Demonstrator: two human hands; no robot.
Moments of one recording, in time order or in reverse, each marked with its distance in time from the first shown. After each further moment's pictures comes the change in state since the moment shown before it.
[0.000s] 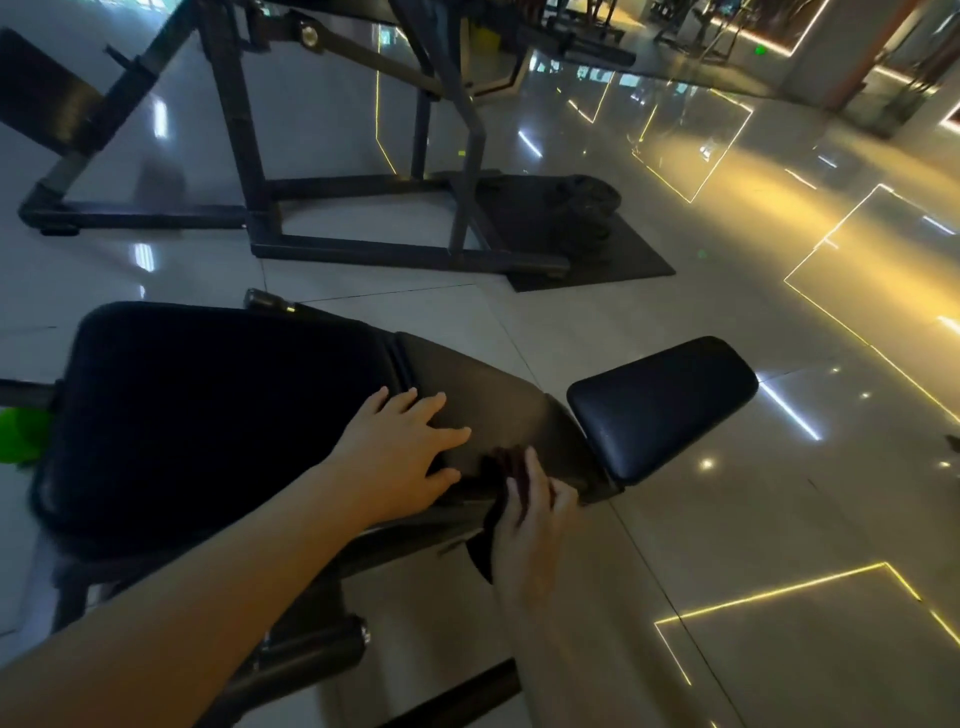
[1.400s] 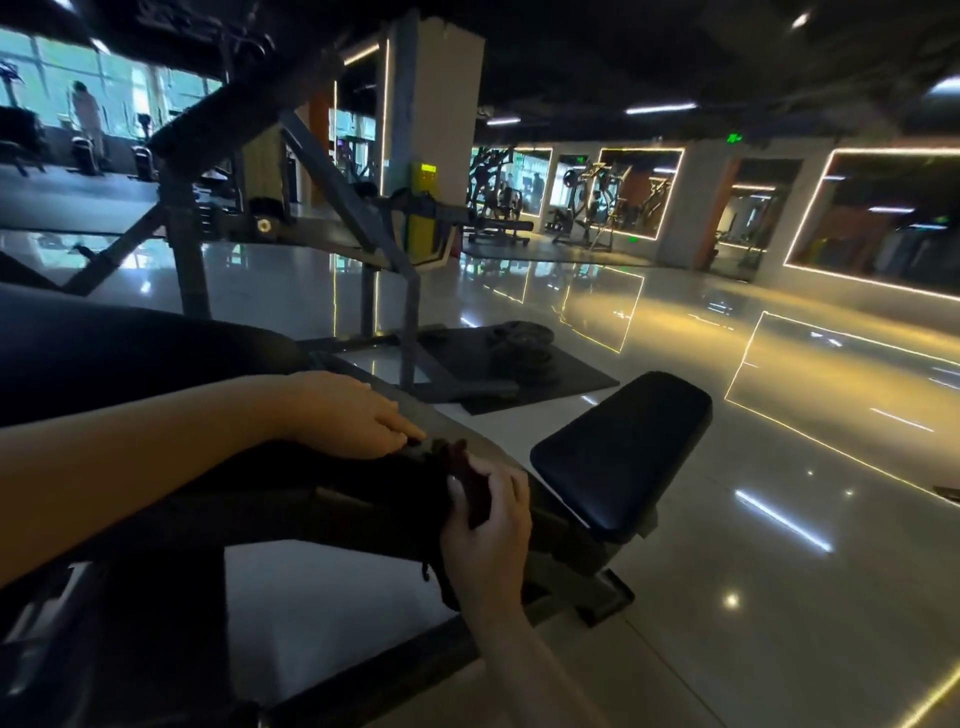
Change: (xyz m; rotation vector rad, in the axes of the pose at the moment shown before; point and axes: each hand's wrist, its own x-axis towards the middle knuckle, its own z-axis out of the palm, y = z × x) left_hand 0.038 0.030 0.016 0.268 -0.134 0.055; right_hand 0.004 0.047 0.033 0.460 0.190 -0.251
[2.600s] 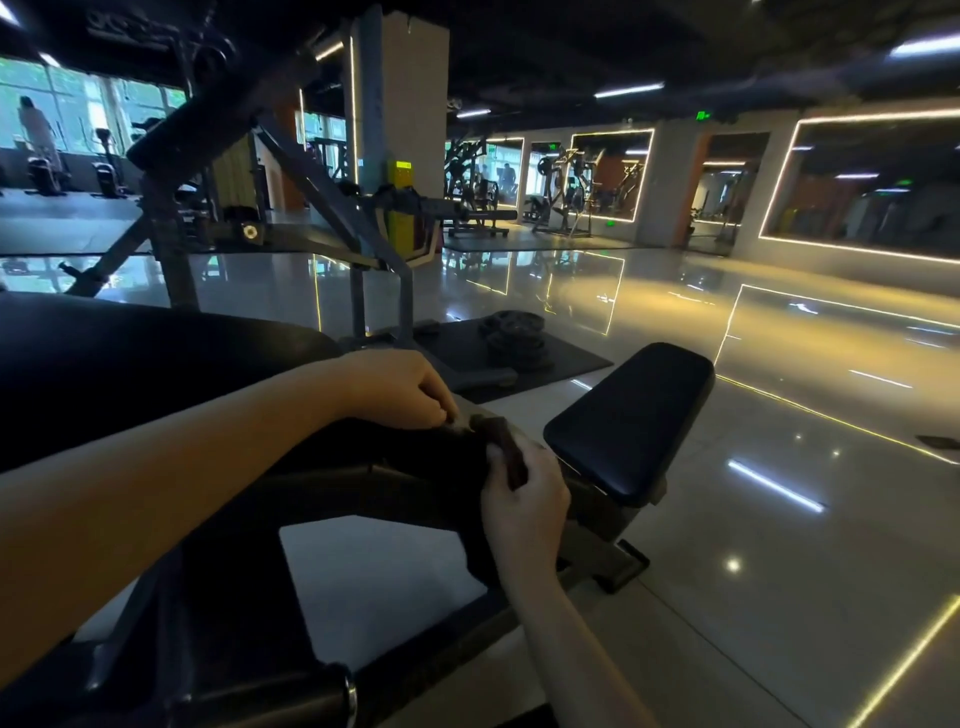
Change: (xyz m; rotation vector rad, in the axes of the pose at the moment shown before) left_hand 0.000 -0.010 0.011 -0.299 0.224 0.129; right_hand -0.010 -0.028 0.009 -0.088 0.097 0.141
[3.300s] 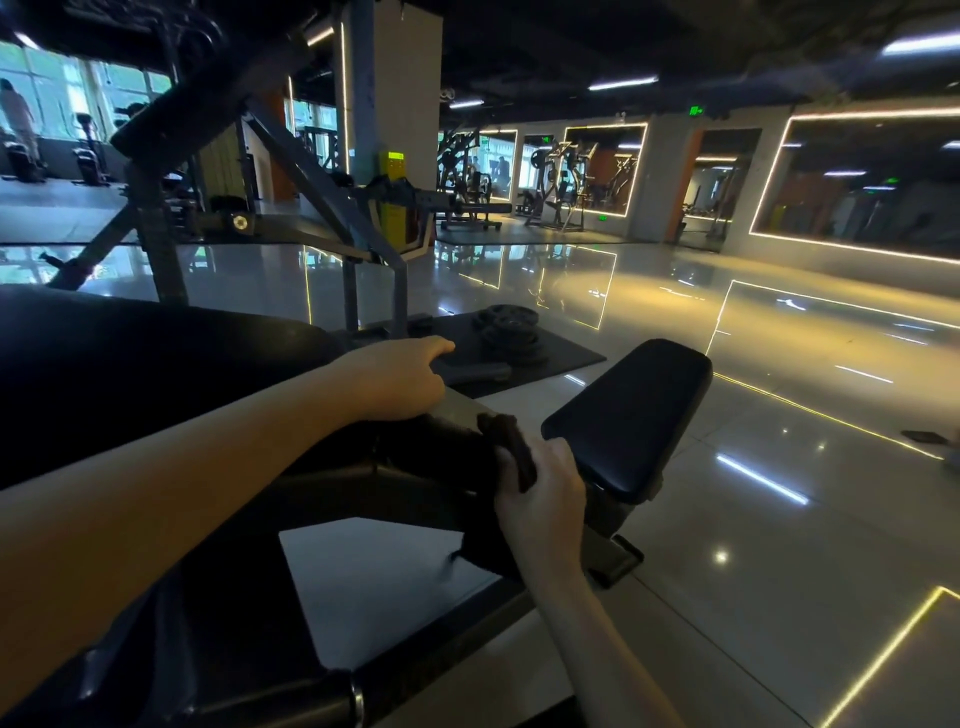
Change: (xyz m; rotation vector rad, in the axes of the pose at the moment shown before) left_hand 0.010 -0.007 0.008 -0.188 0.197 -0.092; right_hand 0.011 0.026 -0.006 -0.239 -0.031 -0.132
